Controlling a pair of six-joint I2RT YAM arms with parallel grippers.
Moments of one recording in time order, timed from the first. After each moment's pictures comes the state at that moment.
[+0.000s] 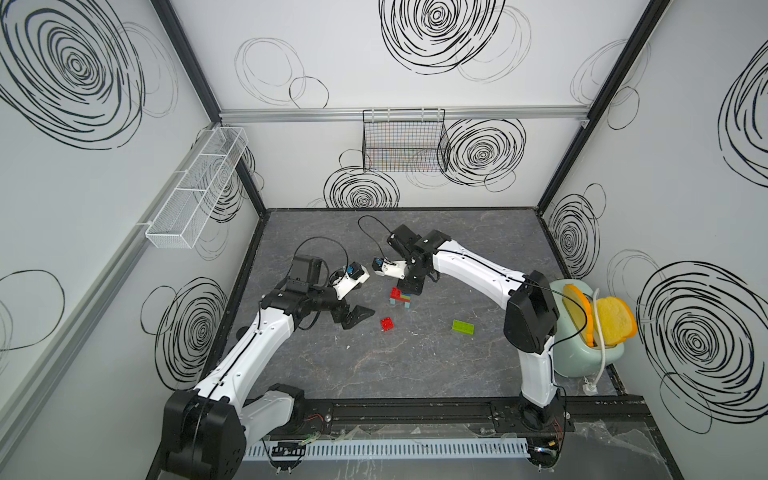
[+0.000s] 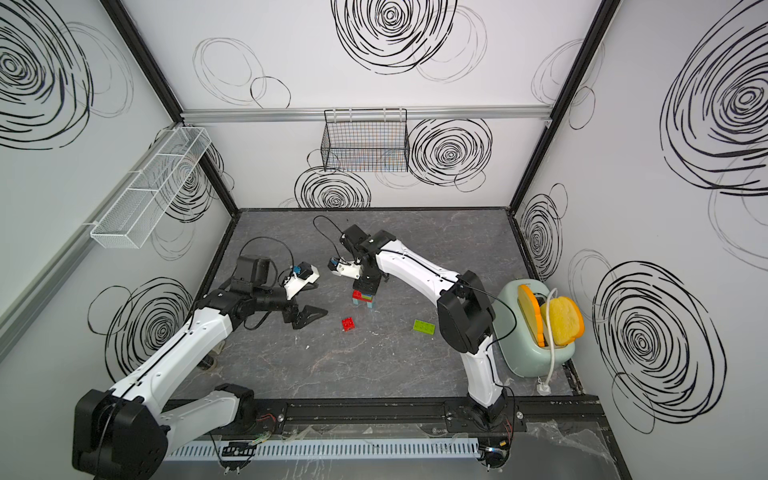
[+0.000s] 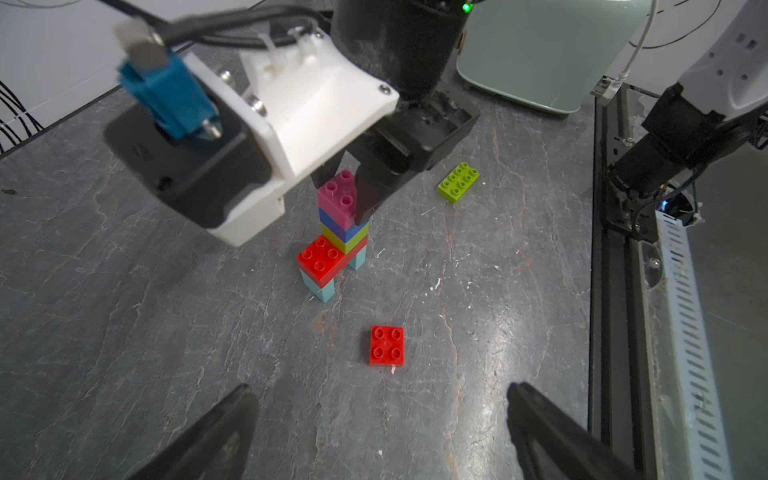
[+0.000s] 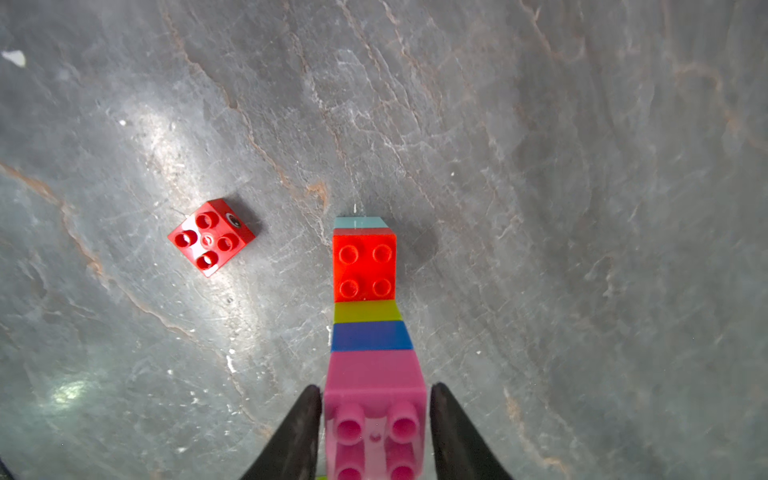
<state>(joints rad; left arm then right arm) -0.19 1.12 0.79 -0.52 0.78 0.55 0.79 2.02 1.80 -1.09 0.00 -0.50</state>
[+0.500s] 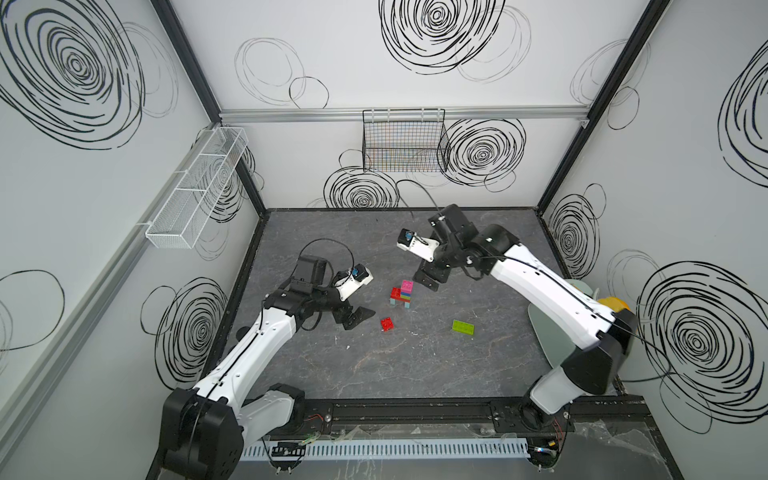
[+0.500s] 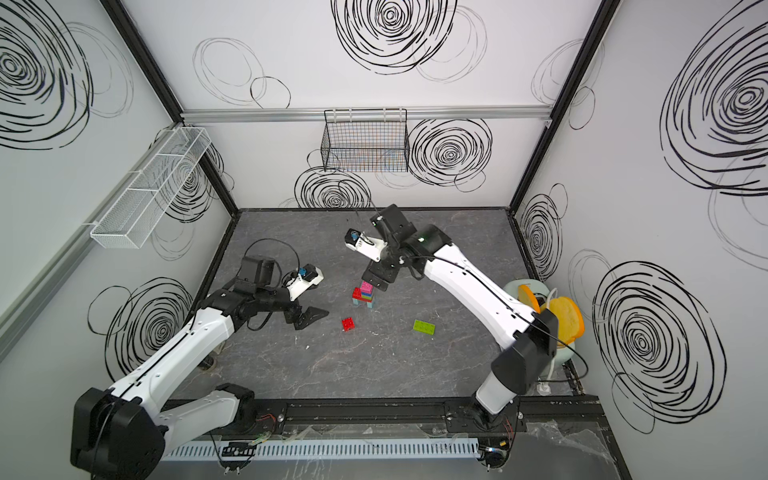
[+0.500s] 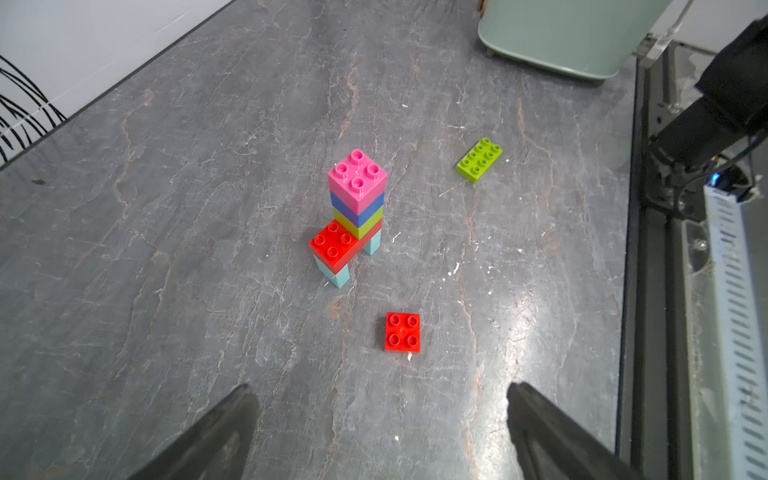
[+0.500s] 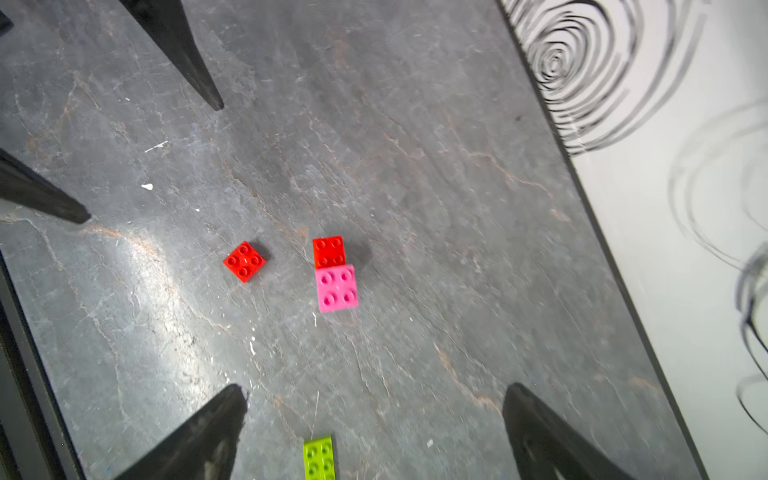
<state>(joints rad) -0.27 1.13 0.82 -0.54 0.63 0.59 0.70 1.52 1.62 -0.97 -0.04 -0.43</state>
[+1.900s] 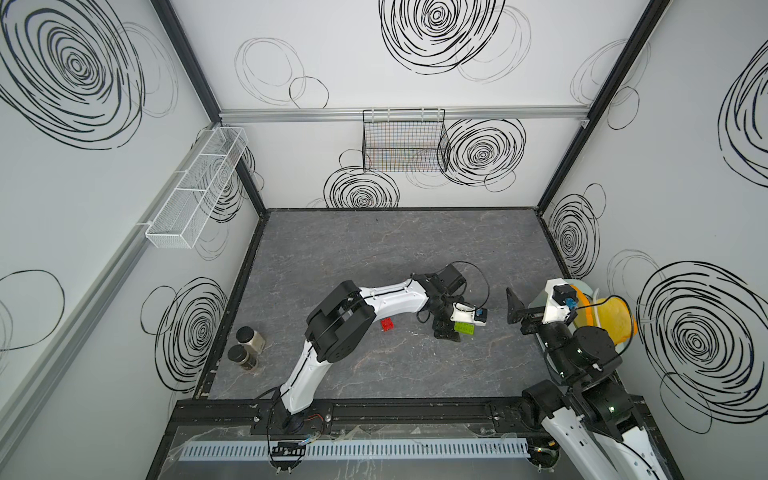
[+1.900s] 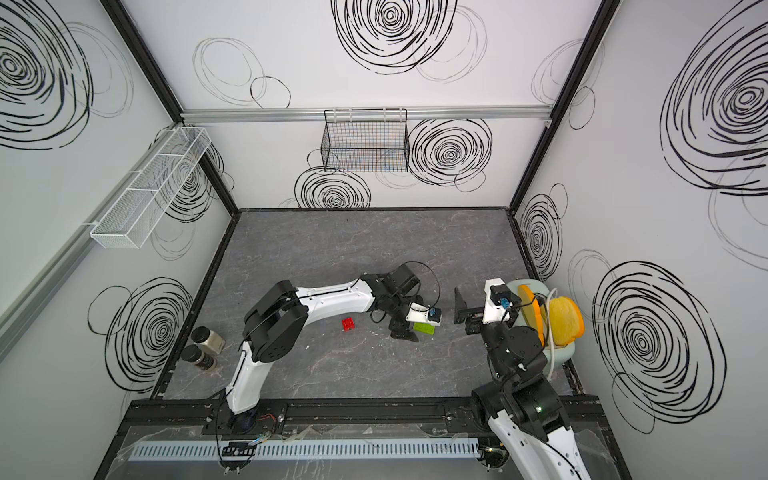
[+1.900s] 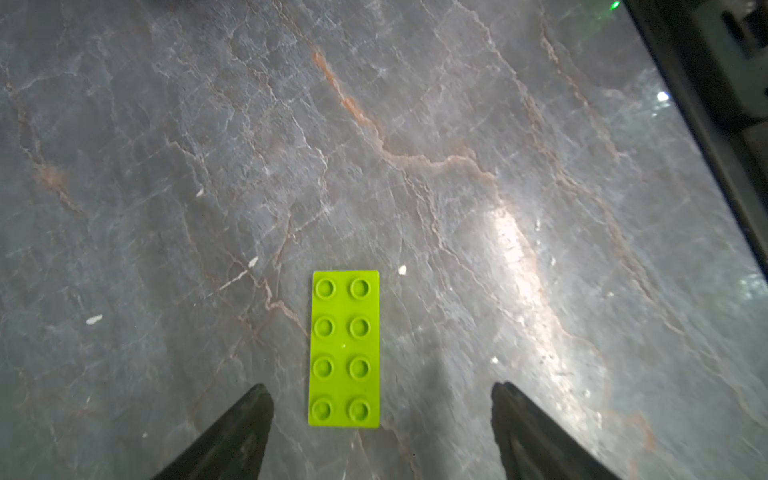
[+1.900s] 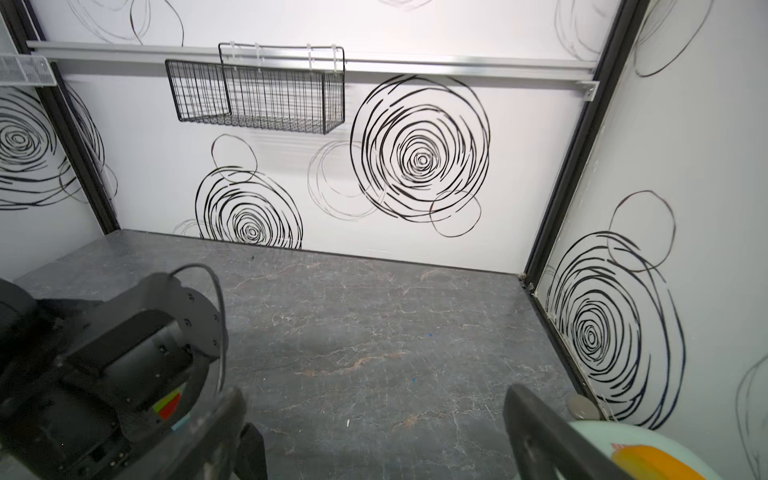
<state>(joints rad) -0.94 2.17 1.59 -0.51 0.44 0.81 0.39 0.15 0.52 -0.38 0.24 0.02</state>
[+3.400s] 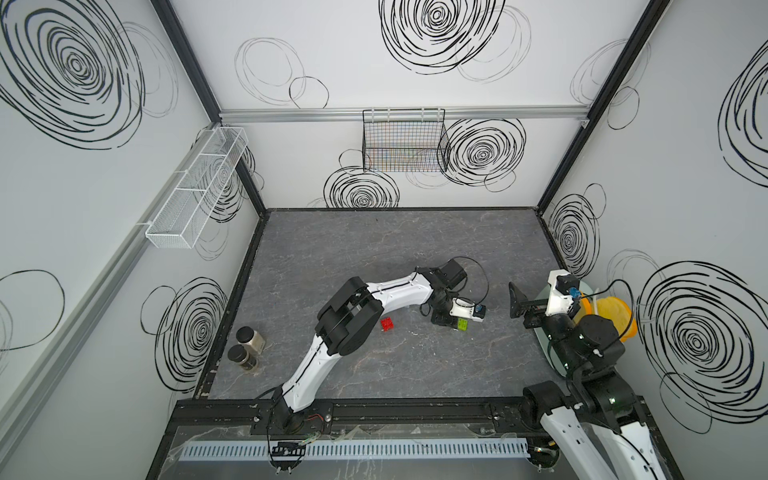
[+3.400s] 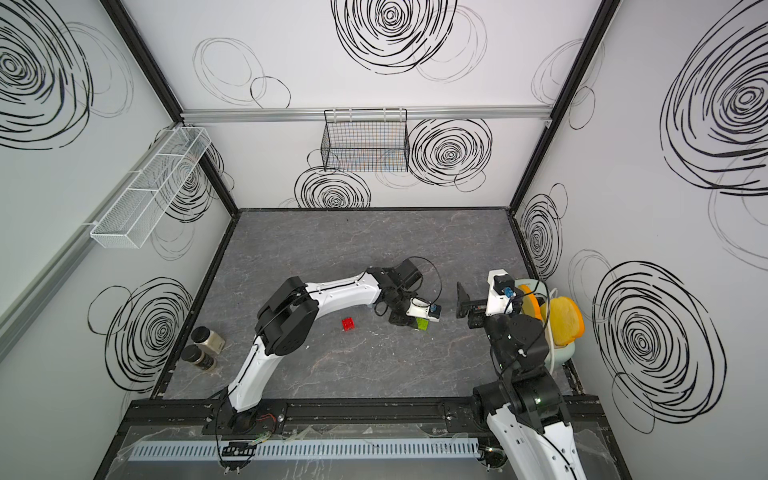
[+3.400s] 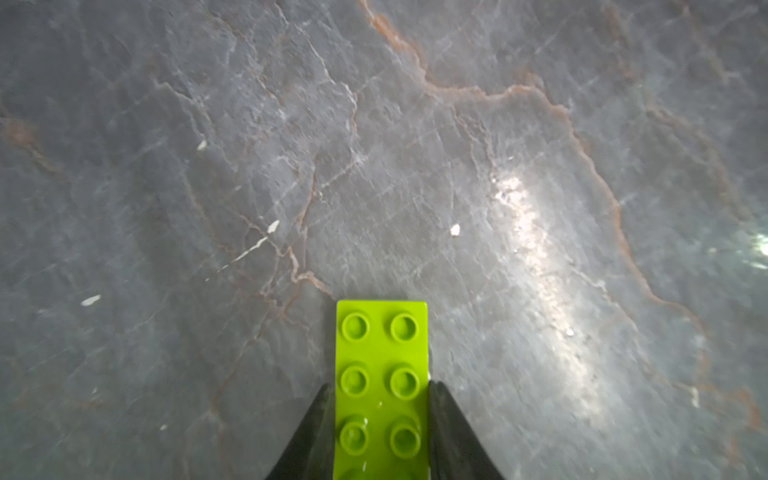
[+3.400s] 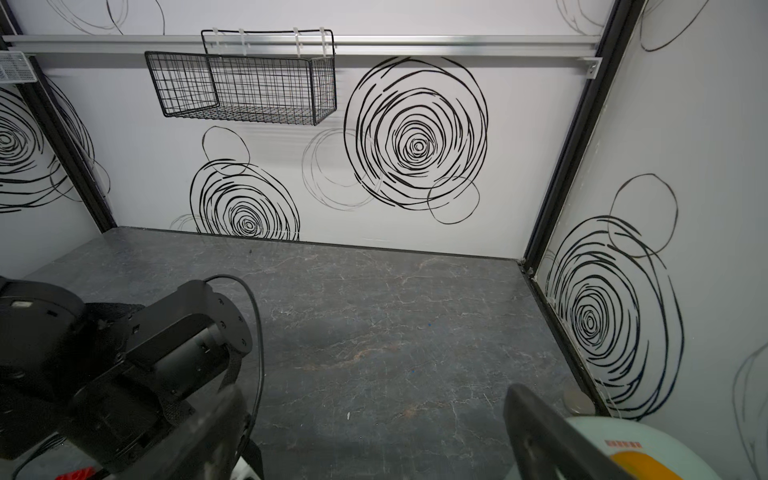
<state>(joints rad) -0.89 2.22 1.72 -0.66 0.40 0.90 0.27 0.34 0.66 -0.45 0.13 0.06</state>
